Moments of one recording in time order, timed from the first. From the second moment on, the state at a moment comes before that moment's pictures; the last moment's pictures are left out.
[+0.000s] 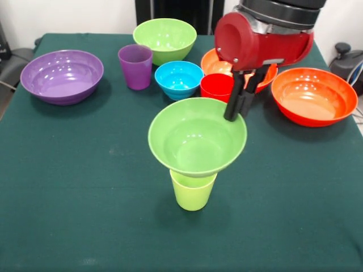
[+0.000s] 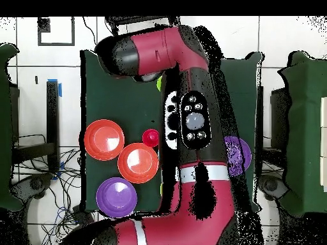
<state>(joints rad) -0.21 -0.54 0.30 0.95 -0.52 1.01 1.34</state>
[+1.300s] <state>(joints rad) -0.22 -0.55 0.29 0.98 -0.53 0.88 1.34</state>
